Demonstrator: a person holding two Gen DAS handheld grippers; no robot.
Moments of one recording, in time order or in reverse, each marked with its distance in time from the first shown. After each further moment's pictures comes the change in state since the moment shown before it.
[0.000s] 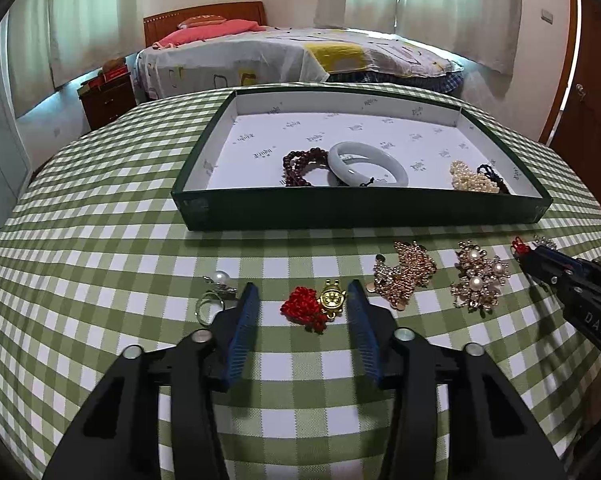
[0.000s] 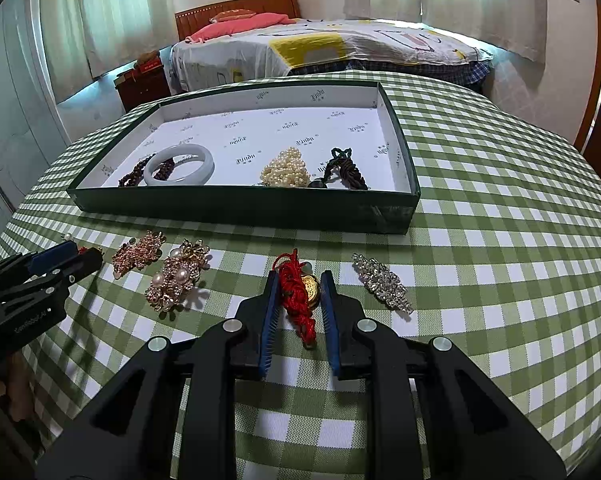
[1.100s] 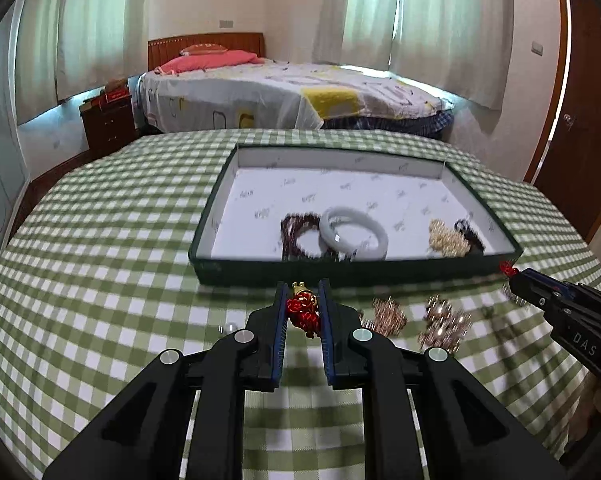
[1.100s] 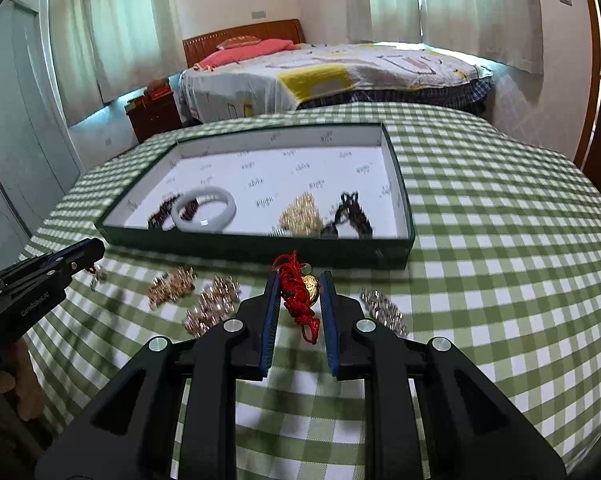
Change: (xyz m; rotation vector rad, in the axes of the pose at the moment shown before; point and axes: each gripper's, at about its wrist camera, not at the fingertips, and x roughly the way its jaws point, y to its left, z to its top) left arm -0.035 0.003 0.027 -0.032 -0.139 -0.046; right arm -0.036 0.001 0.021 0.022 -0.109 0.047
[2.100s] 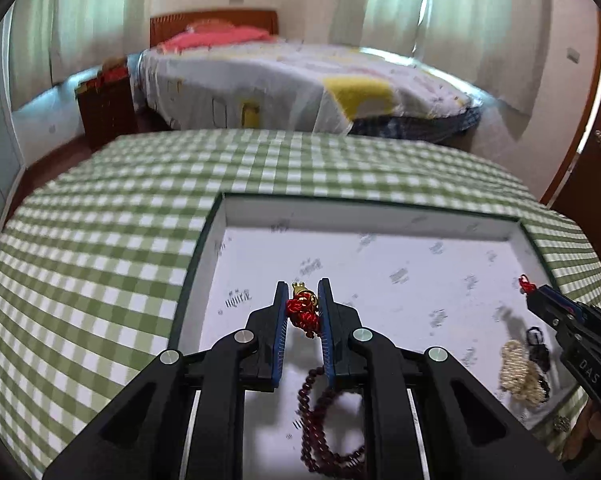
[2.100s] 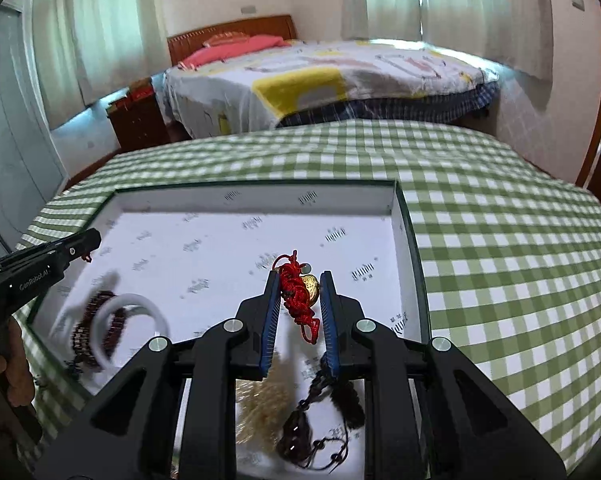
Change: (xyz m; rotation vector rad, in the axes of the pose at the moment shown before) left arm 0.134 0.026 0.093 -0.058 0.120 0.025; right arm 0.125 -0.026 0.088 0.005 0.056 -0.049
